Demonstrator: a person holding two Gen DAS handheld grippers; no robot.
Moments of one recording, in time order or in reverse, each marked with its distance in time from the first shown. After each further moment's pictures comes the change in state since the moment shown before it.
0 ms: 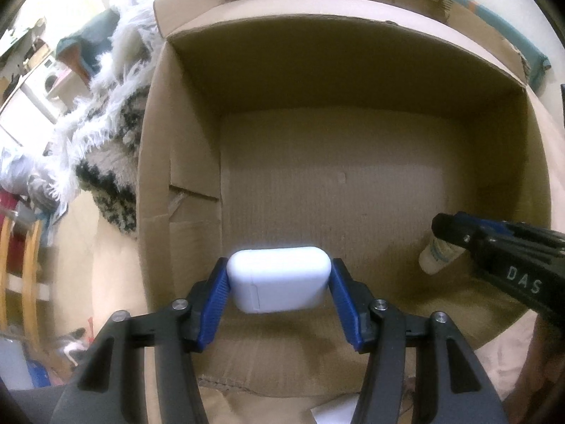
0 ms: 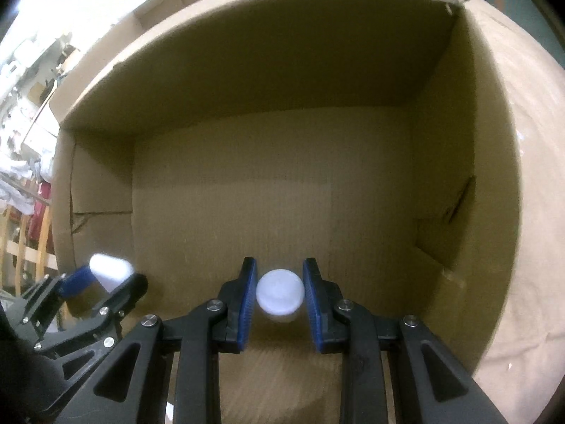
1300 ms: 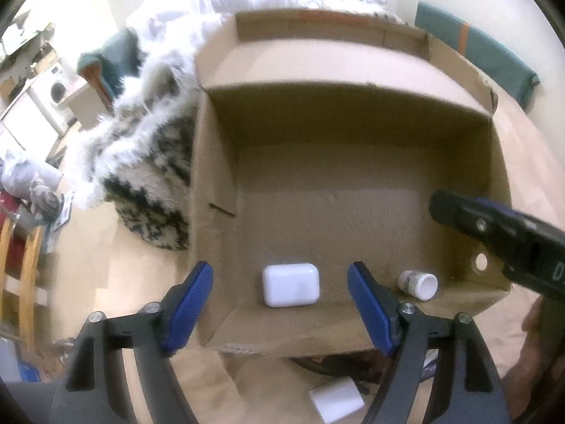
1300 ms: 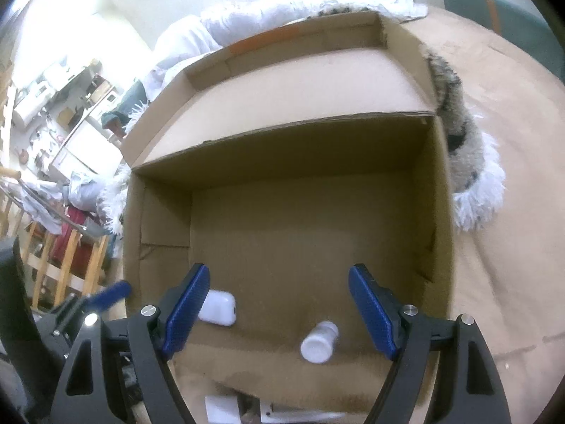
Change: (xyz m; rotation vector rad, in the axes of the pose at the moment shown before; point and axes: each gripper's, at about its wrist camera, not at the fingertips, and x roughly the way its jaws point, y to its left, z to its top) left arm -0.052 0.023 0.000 -0.020 -0.111 -0.013; right arm -0.066 0.012 -0.006 -0.002 -0.189 0.104
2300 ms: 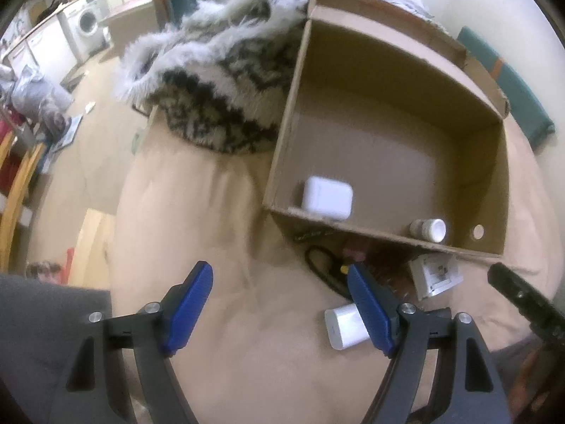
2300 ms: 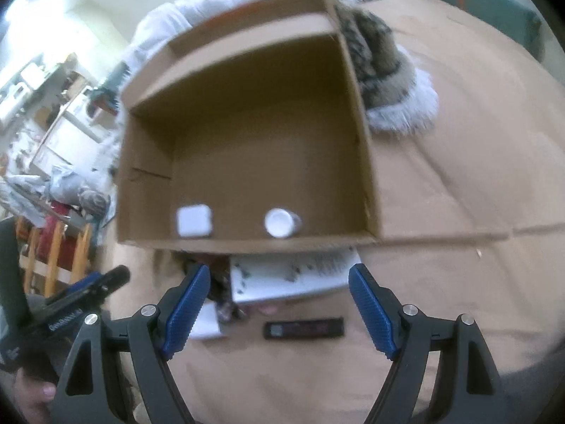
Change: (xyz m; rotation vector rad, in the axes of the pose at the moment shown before) left arm -0.023 0.047 -0.077 -0.250 0.122 -0.047; right arm -0.048 -0.015 -0.088 0.072 0.081 -0.105
